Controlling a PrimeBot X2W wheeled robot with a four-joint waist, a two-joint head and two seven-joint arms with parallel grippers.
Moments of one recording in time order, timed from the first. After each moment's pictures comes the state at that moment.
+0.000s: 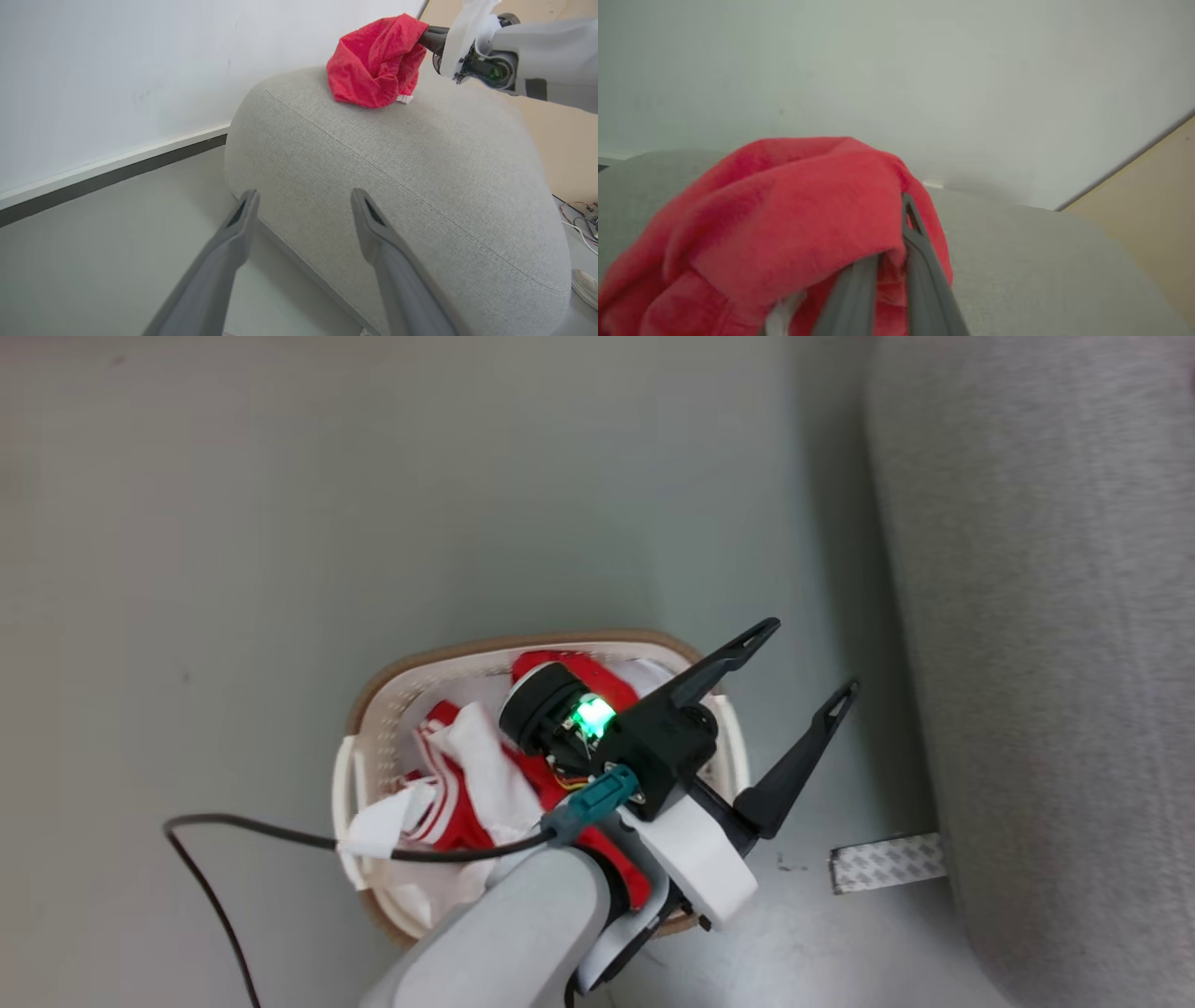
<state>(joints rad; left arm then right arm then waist) -0.63 0.06 -0.72 0.06 -0.23 -0.05 0.00 -1.12 -0.54 -0.11 0.94 -0.02 0.13 -0.26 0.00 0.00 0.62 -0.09</state>
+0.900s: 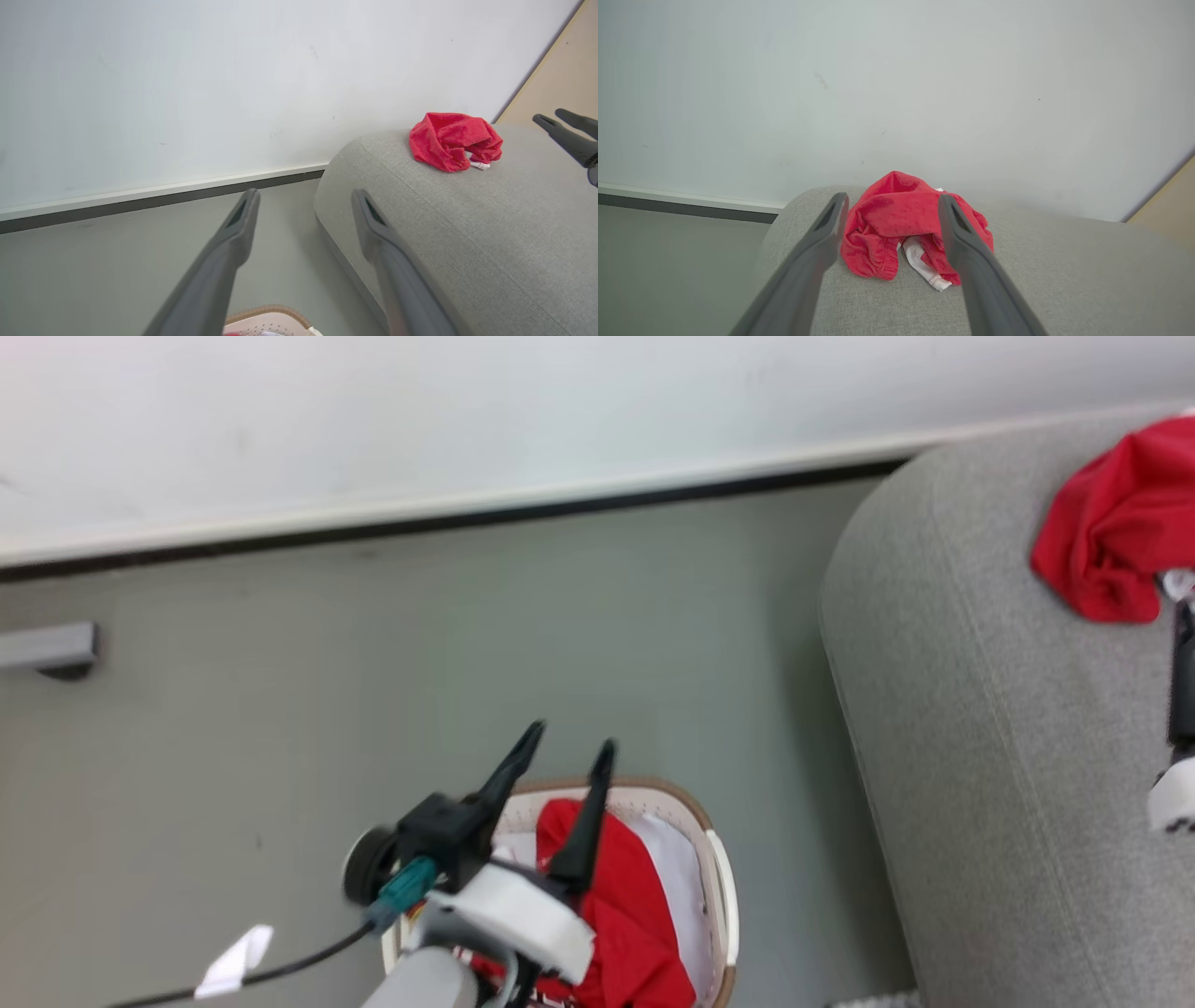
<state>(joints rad) -0.38 0.13 -0.57 0.16 -0.37 0.10 -0.19 -0.56 -0.27 -0.18 0.57 -0.03 0.13 -0.26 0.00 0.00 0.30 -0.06</state>
